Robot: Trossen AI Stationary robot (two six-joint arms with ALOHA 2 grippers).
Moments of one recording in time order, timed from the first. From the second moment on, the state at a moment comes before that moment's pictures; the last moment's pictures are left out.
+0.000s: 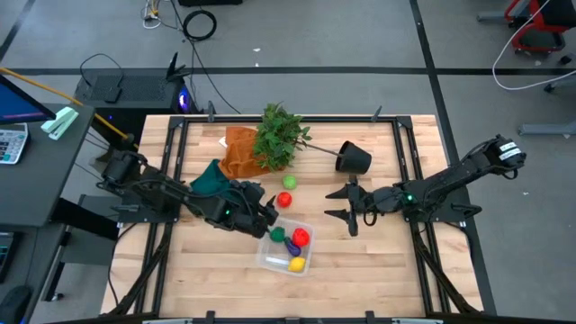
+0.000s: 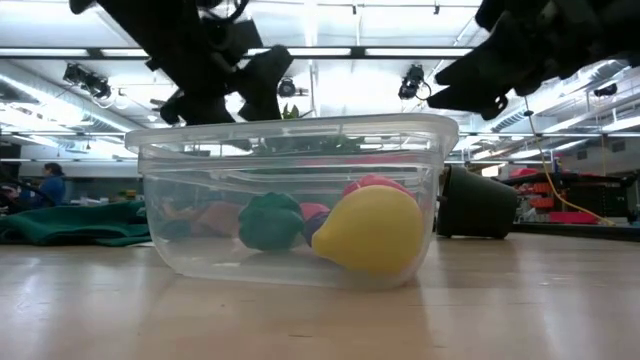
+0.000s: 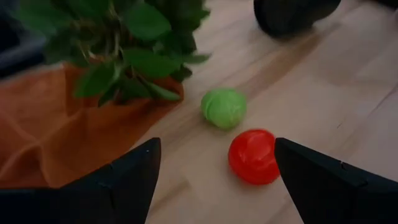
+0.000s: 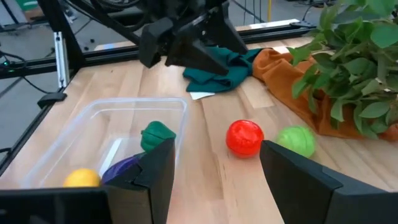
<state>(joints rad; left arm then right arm) -0.31 1.64 0.97 -0.37 -0.92 -0.98 0.29 1.08 0.40 0.37 0.35 0.23</state>
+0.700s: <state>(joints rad) -0.09 1.65 0.97 -0.14 -0.57 -0.73 0.07 1.16 0.40 0.37 0.23 0.16</state>
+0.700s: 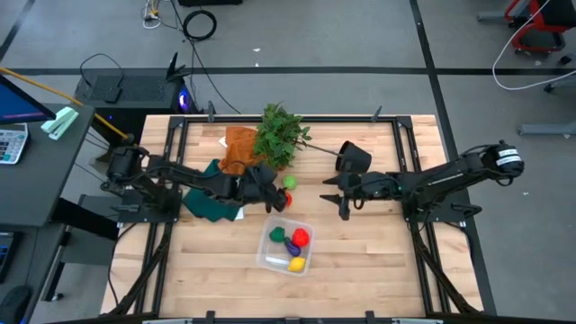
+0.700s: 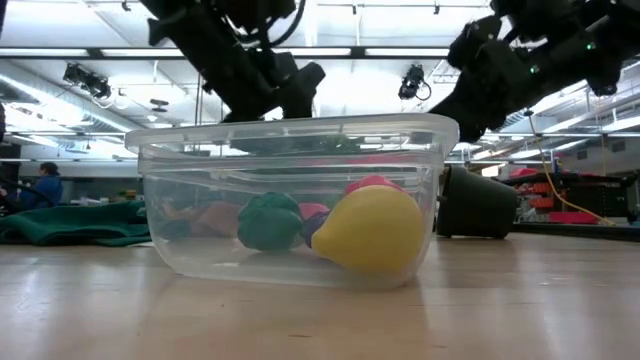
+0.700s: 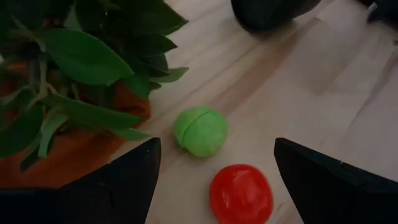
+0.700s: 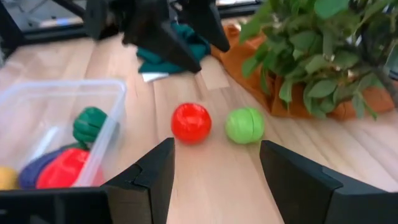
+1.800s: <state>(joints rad) -0.02 1.76 0.97 -0.16 -0.25 -0.97 -0.03 1.22 0.45 0.39 0.10 0.05</state>
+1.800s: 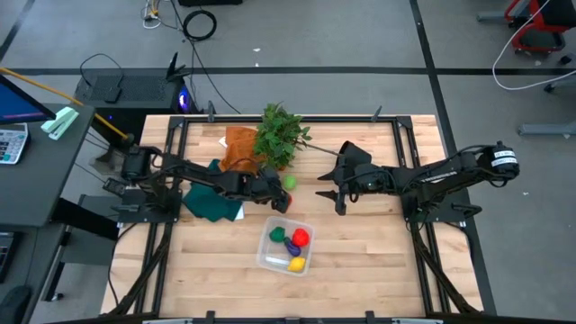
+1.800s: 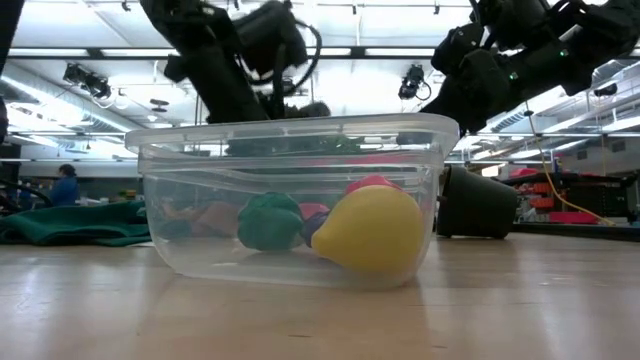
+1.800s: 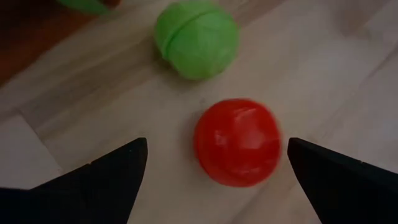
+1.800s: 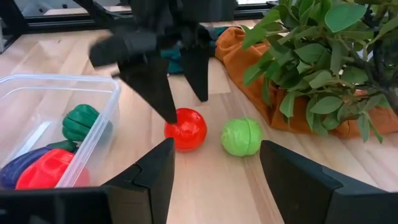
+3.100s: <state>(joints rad) 0.00 1.82 0.97 -0.02 -0.23 -0.95 -0.03 1.22 0.45 0.39 0.10 0.05</state>
